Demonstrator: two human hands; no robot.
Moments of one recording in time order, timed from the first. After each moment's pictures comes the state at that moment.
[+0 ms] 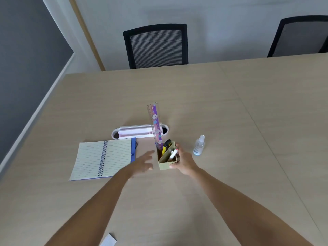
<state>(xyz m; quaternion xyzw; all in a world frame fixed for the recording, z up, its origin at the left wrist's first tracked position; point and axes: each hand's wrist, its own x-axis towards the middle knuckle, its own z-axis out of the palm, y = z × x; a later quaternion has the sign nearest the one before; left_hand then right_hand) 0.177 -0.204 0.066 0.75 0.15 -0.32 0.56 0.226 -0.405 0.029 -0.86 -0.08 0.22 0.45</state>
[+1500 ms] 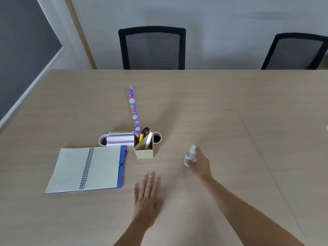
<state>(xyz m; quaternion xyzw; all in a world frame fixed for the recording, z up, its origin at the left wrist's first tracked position) 0.114 -0.271 -0.063 0.99 0.04 -0.08 0.11 0.263 -0.459 0.033 -0.91 0.04 0.09 0.40</state>
